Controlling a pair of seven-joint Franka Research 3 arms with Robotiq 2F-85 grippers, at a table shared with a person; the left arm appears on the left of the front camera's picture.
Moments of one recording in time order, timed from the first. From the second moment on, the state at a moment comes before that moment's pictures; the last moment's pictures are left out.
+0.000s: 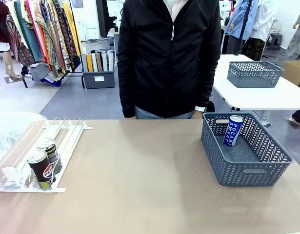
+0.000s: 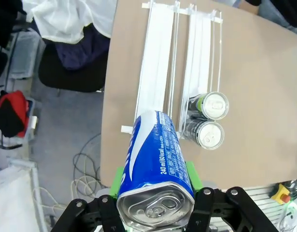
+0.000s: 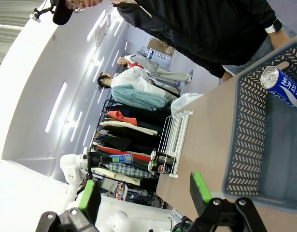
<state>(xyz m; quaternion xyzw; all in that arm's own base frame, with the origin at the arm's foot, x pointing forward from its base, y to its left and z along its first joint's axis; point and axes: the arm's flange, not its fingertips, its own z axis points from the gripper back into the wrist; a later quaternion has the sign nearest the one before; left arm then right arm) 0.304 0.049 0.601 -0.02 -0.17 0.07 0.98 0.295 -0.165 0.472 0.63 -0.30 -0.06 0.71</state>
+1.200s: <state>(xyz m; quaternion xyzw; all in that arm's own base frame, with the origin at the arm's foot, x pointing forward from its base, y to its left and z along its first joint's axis) 0.383 -0.283 0.526 -0.19 -0.09 -0.15 0.97 0.295 -0.165 0.472 0.63 -0.30 -0.06 0.71</state>
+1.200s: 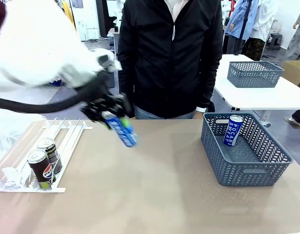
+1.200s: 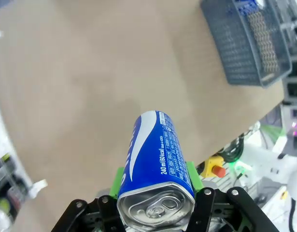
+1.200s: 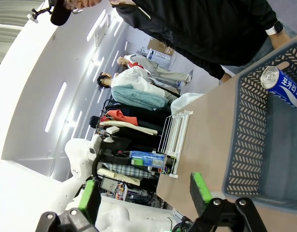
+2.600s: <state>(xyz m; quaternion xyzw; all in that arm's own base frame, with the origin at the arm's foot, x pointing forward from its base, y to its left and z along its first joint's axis) 0.401 -0.407 0.396 0.02 -0.06 -0.24 0.97 0.295 -0.165 0.472 0.63 -0.30 -0.06 0.71</state>
